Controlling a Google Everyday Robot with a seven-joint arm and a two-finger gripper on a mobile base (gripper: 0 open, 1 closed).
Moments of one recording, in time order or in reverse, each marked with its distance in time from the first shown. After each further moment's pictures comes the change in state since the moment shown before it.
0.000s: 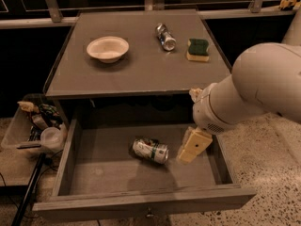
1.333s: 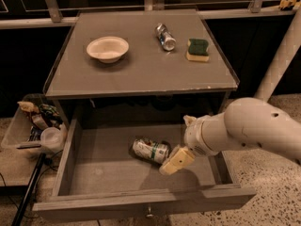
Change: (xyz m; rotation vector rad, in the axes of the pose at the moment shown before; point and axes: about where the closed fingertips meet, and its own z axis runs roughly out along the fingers) arm 0.024 0.021 0.098 -0.052 -0.175 0.249
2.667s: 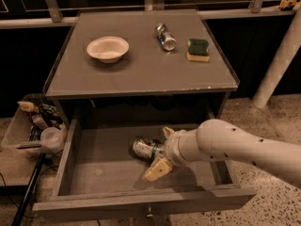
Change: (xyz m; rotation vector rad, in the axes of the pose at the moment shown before) arm 0.003 0.018 0.097 -0.057 -0.085 -0.044
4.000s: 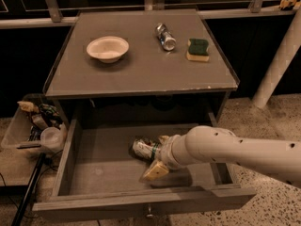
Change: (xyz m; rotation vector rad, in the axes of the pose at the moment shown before) arm 0.024 0.000 0.033 0.012 0.088 -0.037
